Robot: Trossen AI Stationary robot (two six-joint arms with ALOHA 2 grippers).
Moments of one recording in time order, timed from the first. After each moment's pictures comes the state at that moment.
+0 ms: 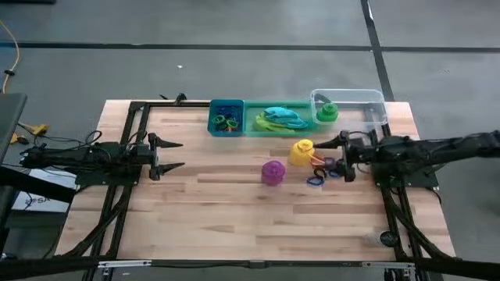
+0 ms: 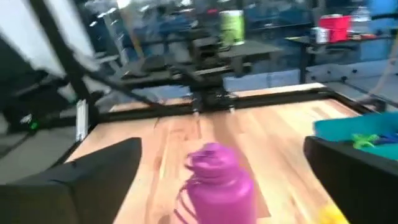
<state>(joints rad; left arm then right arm) -0.10 0.00 0.14 -0.16 -0.26 0.03 0.13 0.67 0.48 0.10 0.13 0.15</state>
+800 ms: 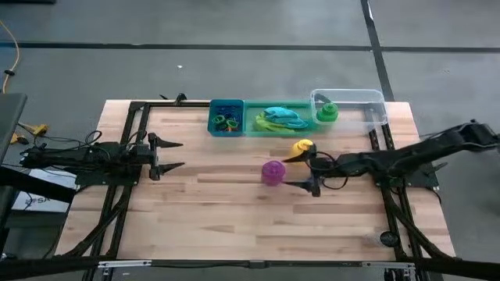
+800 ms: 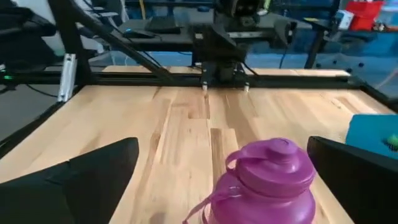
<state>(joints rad) -0.10 0.00 0.14 -0.15 -0.26 0.03 0.25 1.17 0.56 0.39 0.24 0.05</state>
